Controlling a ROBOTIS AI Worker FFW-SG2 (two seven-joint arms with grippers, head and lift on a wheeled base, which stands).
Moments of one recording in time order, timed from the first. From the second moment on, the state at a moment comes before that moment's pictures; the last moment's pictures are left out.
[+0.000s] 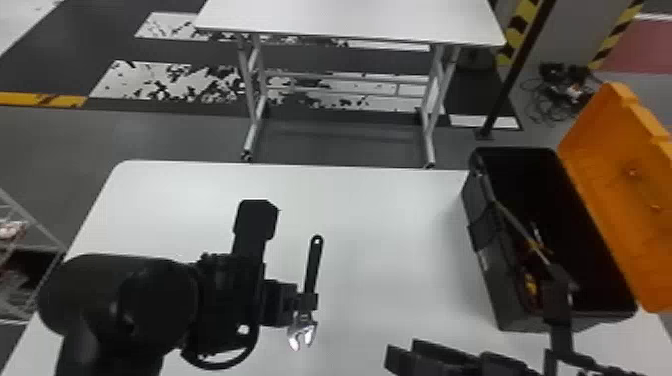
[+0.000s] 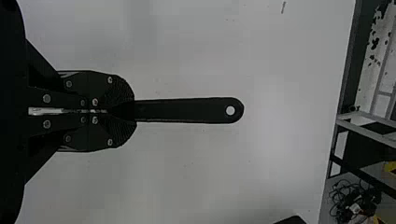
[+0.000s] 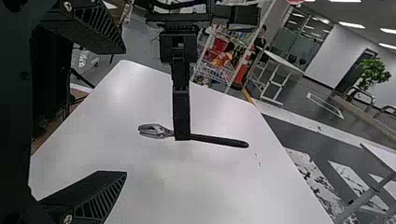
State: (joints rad) left arm 0.14 0.00 -0.10 -2.11 0.49 1.57 0.16; right arm 0.56 -0.07 -0.22 -2.26 -0.48 1.26 0.81
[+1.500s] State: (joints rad) left arm 0.14 0.00 -0.14 -2.11 0.48 1.57 0.21; right arm 0.02 -0.03 0.02 -1.68 -0.27 1.16 0.76
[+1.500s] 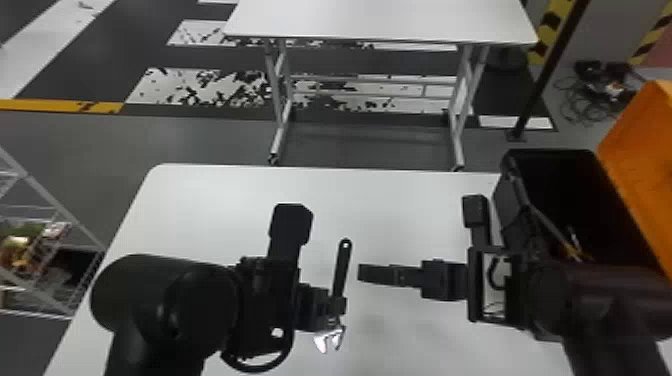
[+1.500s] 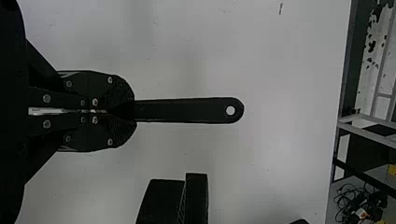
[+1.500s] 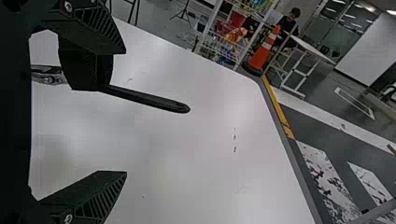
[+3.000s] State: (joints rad) left arm 0.11 0.00 -0.21 -2.05 0.45 1.57 0.21; right arm -0.07 0.00 0.12 -1.53 -0.23 1.05 0.74
